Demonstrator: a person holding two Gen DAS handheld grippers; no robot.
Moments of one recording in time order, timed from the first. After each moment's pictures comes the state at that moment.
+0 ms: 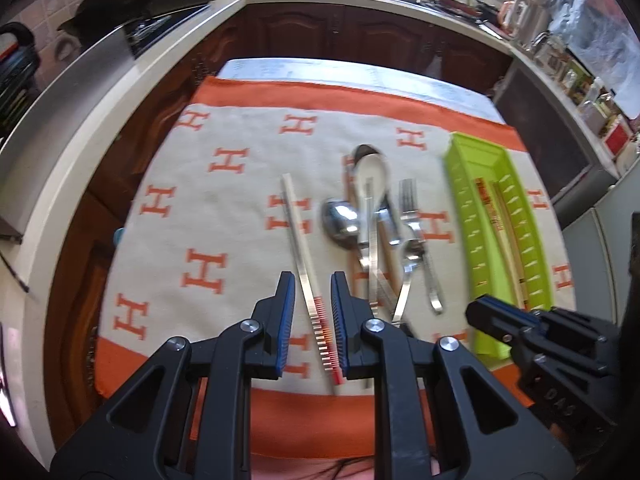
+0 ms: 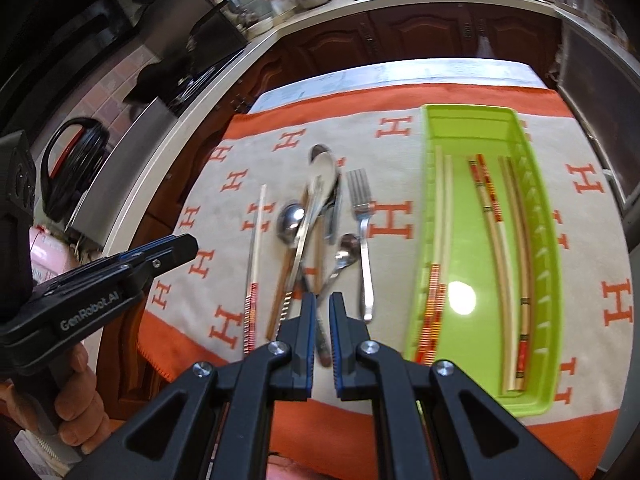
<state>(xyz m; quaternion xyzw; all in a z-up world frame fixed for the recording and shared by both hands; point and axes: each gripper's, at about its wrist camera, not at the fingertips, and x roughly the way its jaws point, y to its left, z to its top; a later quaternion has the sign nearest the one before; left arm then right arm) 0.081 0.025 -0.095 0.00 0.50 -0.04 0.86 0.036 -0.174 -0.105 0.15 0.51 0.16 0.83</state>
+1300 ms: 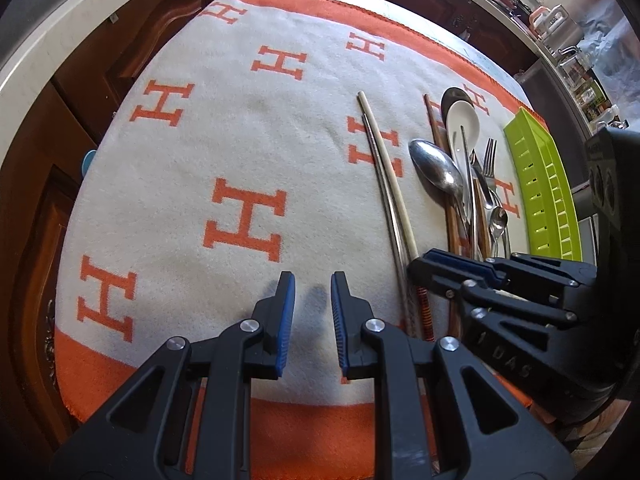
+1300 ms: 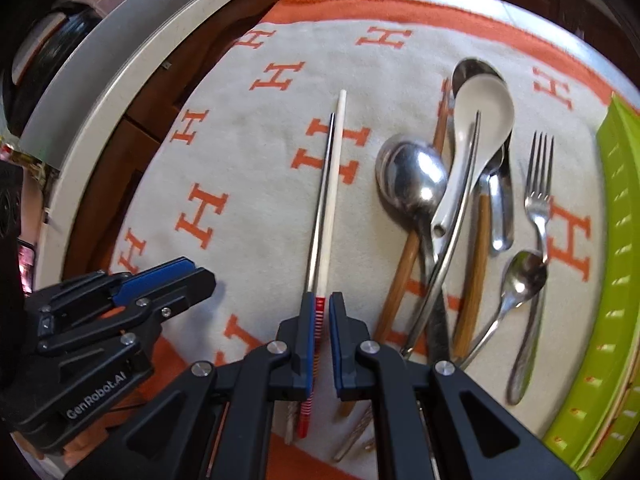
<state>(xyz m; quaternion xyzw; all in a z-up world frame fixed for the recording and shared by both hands) 0.116 0.115 -0.198 -0.10 0.58 -0.07 0.80 0.116 -0.040 -0.184 0.03 0.61 0.20 0.77</state>
